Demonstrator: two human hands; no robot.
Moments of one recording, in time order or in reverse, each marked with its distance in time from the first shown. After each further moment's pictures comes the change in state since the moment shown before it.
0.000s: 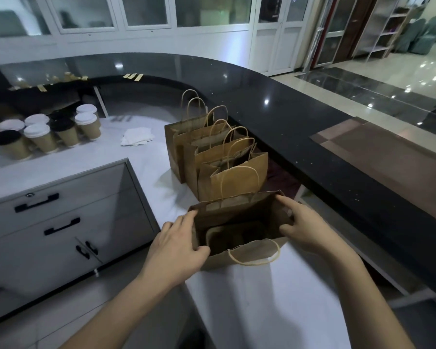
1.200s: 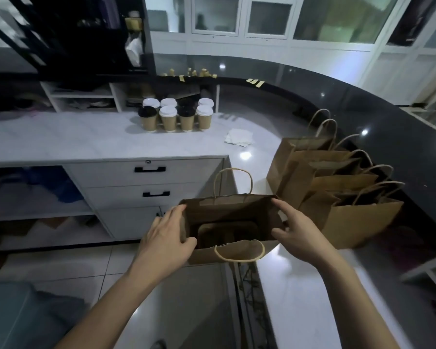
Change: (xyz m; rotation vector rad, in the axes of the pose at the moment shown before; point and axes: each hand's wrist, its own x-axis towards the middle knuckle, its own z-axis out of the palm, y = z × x) left_hand -0.077 -0.185 -0.095 -0.124 0.255 -0.423; right_hand 0.030 -0.196 0.138 0.015 -0.242 -0.433
